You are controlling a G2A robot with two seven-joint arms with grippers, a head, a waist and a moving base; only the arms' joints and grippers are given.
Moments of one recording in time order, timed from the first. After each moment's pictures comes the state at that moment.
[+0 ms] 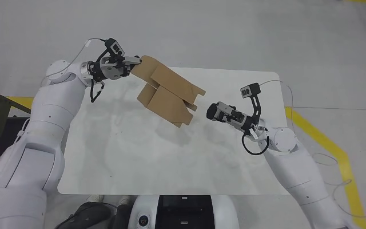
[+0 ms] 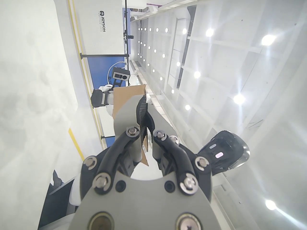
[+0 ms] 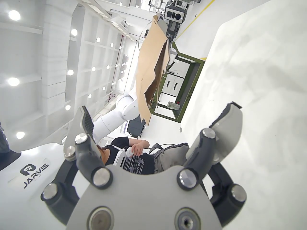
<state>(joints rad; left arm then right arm) 0.45 -1.00 -0.89 -0.64 -1.04 -0.17 -1.54 -1.13 -1.12 1.08 -1.47 0.52 -0.49 0.82</state>
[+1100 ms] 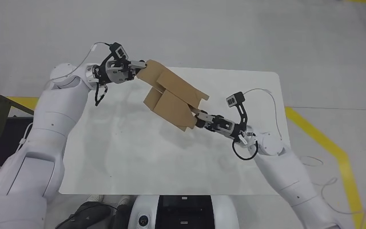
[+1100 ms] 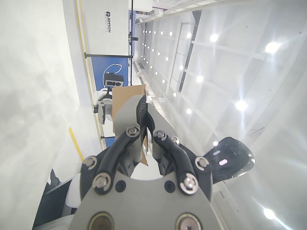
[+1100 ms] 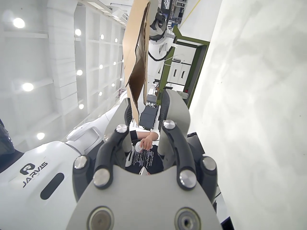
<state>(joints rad) 0.56 -0.99 -0.99 -0.81 -0.94 -0.10 -1.44 -1.12 -1.16 0.99 -1.40 0.58 -0.48 0.87</state>
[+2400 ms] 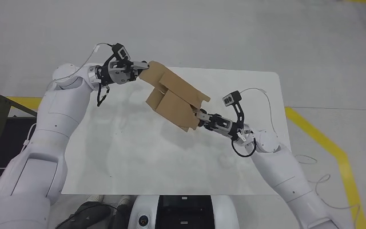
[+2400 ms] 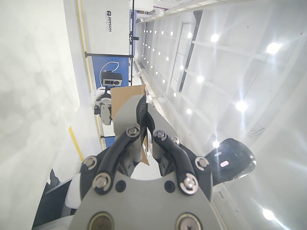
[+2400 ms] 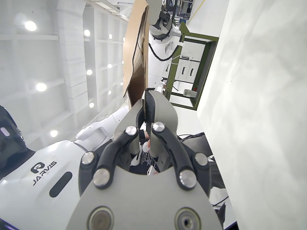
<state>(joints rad) 0.57 -1.01 -1.04 -0.82 -0.89 -0.08 -1.44 -1.09 -1.20 0.98 -1.32 0.65 -0.49 0.95</state>
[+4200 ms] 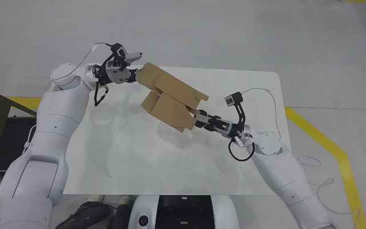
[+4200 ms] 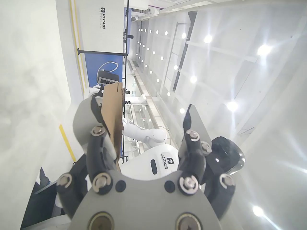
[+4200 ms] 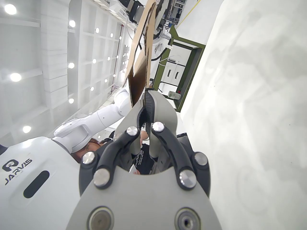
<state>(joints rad) 0.60 -1.02 -1.11 -0.85 -0.86 -0.01 -1.46 -1.13 -1.21 1.03 -1.38 0.46 -0.53 0.88</state>
